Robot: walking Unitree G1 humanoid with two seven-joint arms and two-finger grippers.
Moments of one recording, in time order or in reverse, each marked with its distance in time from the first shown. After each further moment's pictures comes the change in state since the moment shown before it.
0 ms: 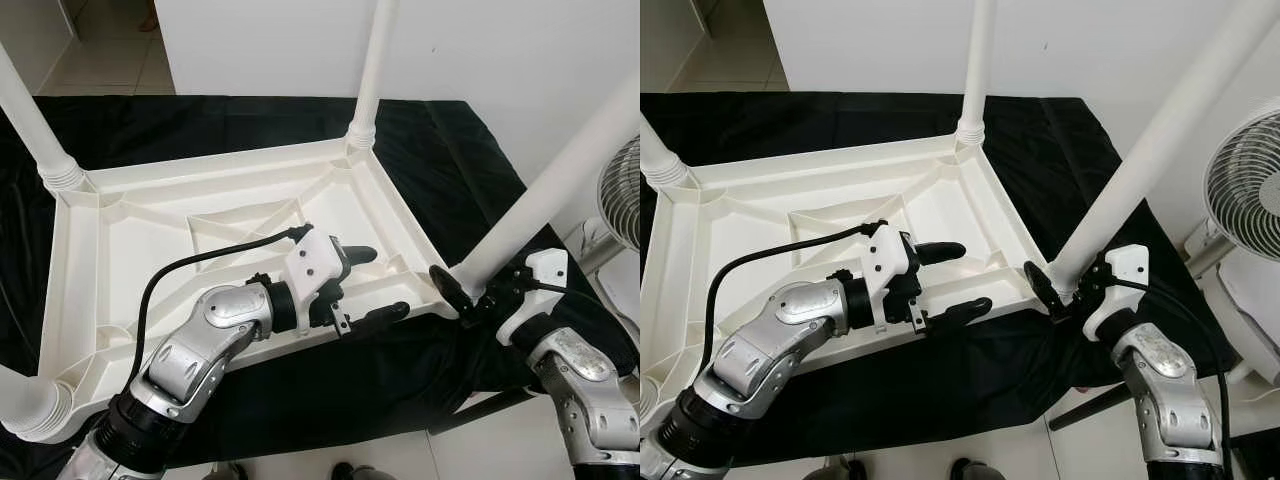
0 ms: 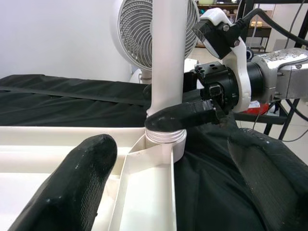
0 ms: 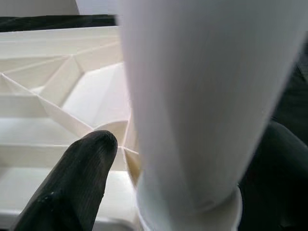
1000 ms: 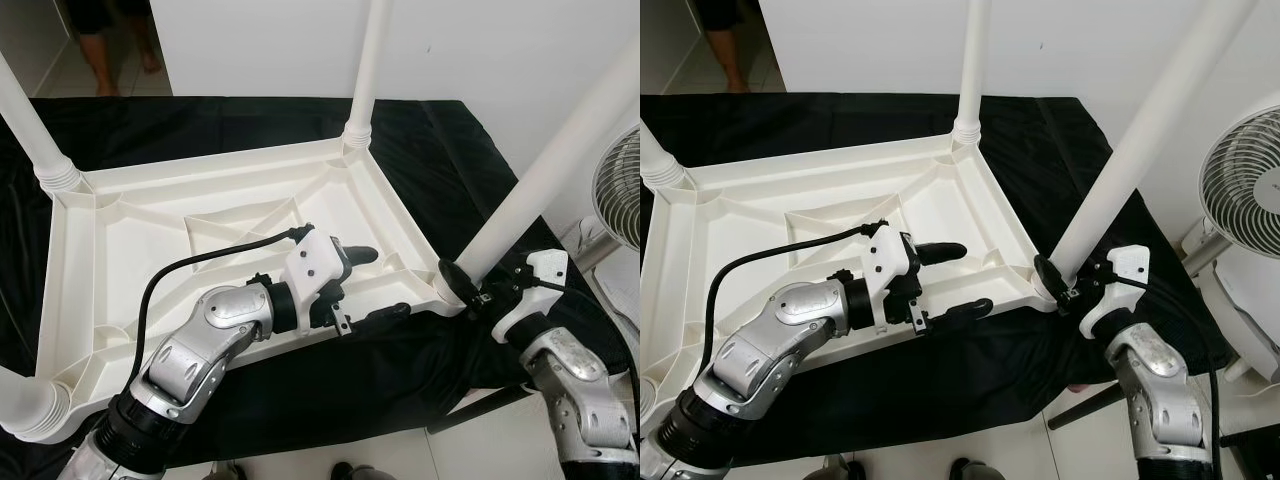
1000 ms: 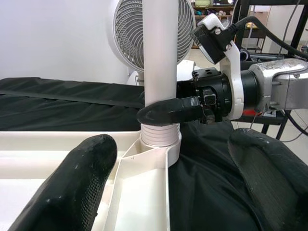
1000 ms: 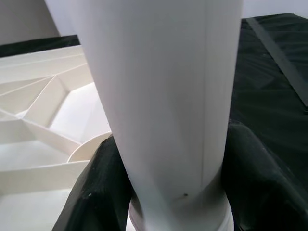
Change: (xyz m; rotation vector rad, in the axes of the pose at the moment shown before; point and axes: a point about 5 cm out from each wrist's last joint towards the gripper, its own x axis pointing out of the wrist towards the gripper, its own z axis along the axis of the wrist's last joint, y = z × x) left arm 0.001 -0.002 0.001 0.000 -0.009 -0.005; right arm 0.003 0.008 -0.003 0.091 -0.049 -0.109
